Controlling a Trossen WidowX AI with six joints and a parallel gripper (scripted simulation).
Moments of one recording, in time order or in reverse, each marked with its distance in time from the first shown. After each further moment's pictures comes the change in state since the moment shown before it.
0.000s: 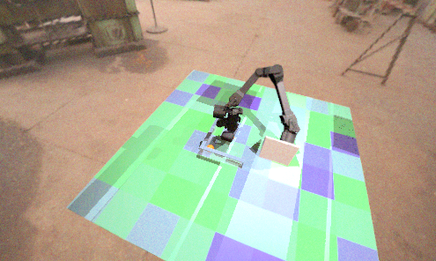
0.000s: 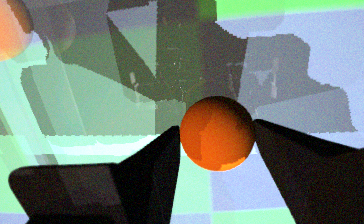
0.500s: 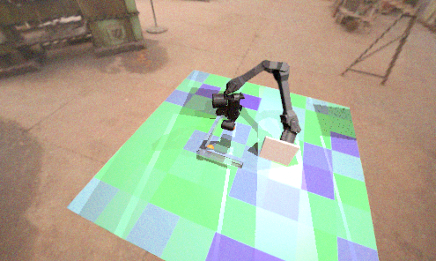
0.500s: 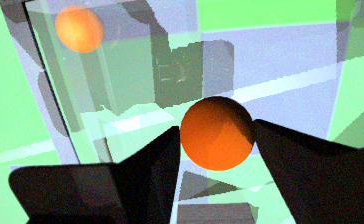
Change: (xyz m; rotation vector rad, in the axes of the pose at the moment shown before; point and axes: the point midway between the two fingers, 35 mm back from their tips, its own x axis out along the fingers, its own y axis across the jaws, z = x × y) arm -0.088 0.004 0.004 -0.011 0.005 0.003
